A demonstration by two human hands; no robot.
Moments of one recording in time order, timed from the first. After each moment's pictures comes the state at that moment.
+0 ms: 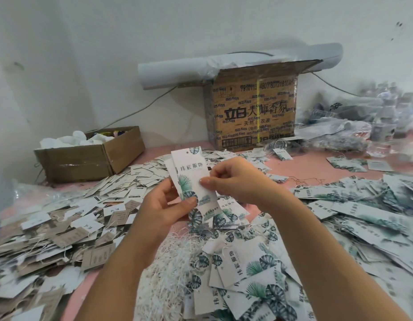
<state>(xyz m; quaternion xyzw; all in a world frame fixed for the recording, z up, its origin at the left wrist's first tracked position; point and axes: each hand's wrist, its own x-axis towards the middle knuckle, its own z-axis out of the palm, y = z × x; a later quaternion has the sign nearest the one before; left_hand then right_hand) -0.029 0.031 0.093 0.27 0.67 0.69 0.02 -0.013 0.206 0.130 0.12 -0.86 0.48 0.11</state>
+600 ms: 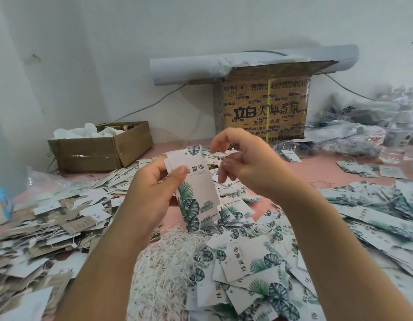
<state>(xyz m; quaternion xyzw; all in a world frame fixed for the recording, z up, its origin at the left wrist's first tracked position) -0.009 0.026 0.126 0.20 0.70 0.68 -0.08 0.009 0.200 0.151 0.20 -0.84 0.46 0.21</state>
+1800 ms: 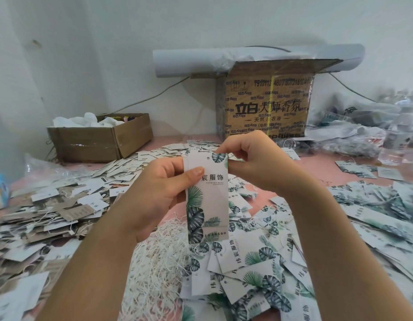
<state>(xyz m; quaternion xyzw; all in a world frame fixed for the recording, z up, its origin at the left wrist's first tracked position) 0.002 0.029 0.132 0.25 0.64 0.72 0.10 0.011 0.206 0.155 0.19 -0.89 0.35 0.22</state>
